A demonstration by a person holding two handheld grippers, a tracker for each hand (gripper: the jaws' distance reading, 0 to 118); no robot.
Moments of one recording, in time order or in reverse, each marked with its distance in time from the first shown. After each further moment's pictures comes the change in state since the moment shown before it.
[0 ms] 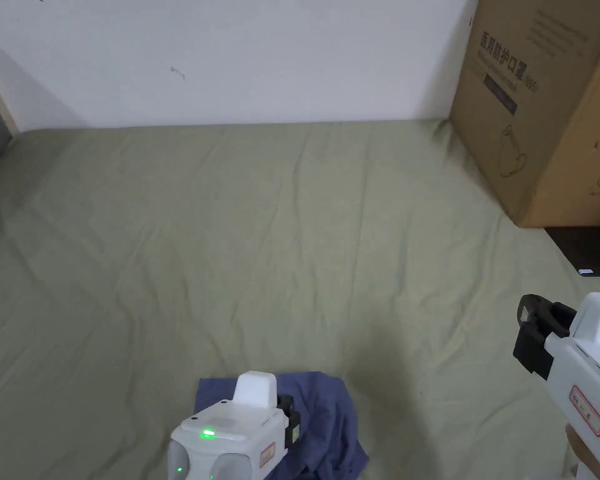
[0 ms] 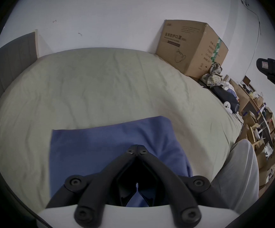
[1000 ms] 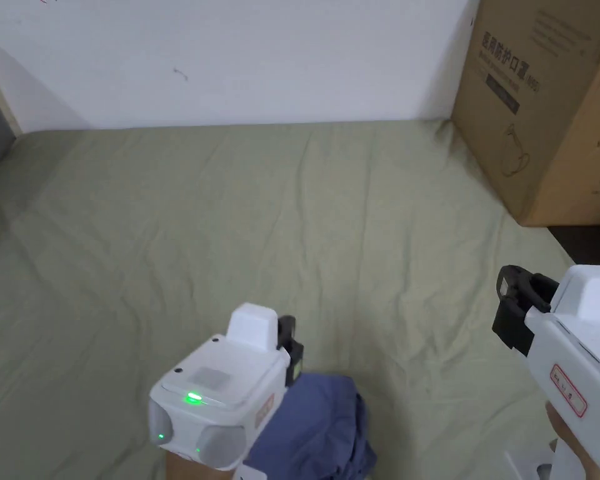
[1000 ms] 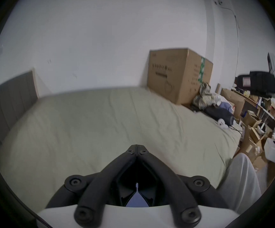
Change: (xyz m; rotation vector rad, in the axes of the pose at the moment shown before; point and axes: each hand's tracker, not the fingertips) left arm 0.001 0.076 0.091 0.359 0.040 -0.184; right arm -0.039 0.023 0.011 0.089 0.063 0.013
